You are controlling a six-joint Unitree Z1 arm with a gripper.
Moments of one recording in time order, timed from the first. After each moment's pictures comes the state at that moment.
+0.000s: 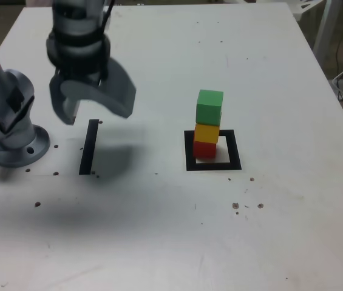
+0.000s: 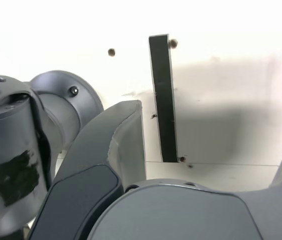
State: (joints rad) arm -0.19 1.50 -0.89 1.18 0.12 -0.15
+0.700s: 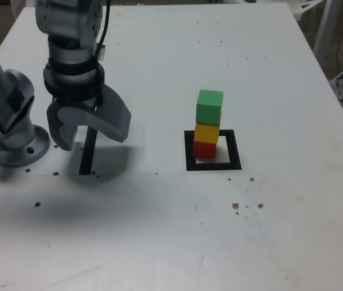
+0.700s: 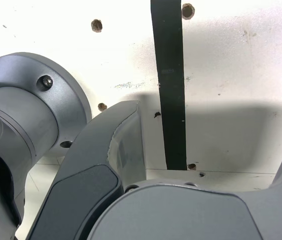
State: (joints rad) arm -0.19 1.50 -0.72 0.96 0.05 -0.15
